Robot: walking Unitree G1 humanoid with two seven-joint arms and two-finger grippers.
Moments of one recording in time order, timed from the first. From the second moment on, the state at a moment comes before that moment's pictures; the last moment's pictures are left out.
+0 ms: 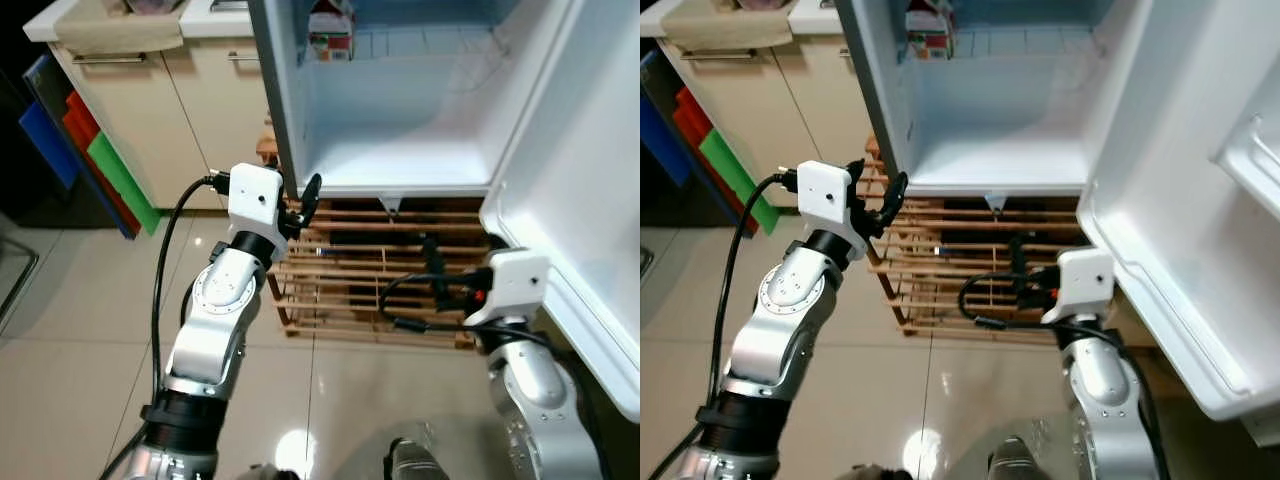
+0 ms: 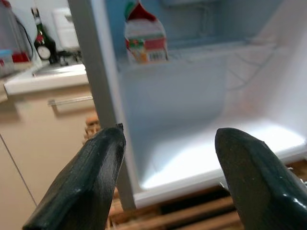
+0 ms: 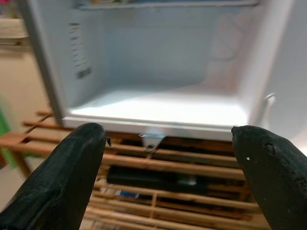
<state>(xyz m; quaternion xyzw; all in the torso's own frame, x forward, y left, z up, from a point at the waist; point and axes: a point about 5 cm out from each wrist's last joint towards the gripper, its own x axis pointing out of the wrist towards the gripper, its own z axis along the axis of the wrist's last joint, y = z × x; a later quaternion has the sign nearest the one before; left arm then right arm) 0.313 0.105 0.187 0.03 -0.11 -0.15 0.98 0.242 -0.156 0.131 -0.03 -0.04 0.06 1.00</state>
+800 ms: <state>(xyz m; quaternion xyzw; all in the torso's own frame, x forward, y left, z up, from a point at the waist) 0.313 0.078 0.213 -0.02 -0.15 -0.25 0.95 0.242 -0.156 0.133 -0.03 -0.04 0.06 1.00</state>
